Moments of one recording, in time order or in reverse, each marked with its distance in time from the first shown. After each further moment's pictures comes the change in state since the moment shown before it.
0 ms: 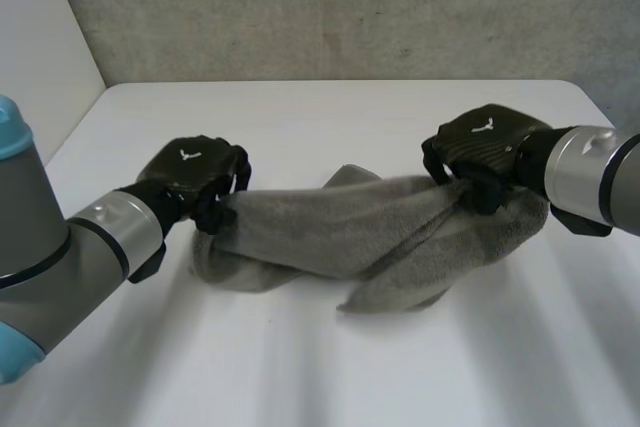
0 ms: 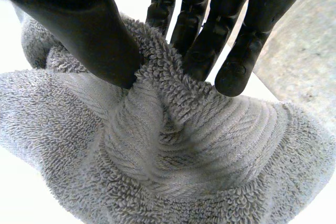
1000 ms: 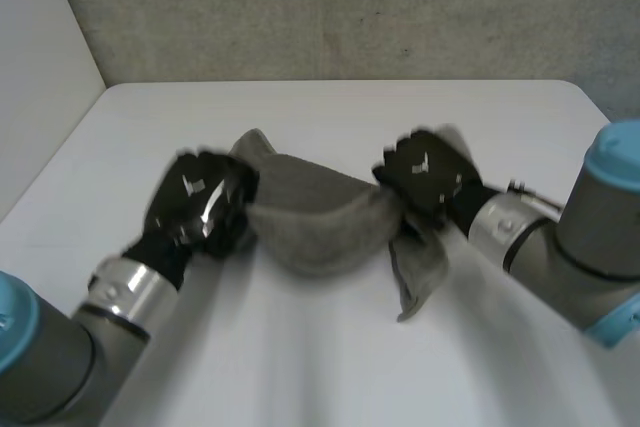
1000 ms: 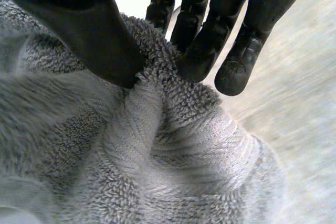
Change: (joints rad) left arm -0.009 0.066 -0.490 0.784 0.036 -0.041; right arm 0.038 0.120 0.392 -0.852 -0.149 -0.143; left_hand 0.005 0.000 0.008 0.008 0.004; right_hand 0.009 0.000 0.024 0.010 0.000
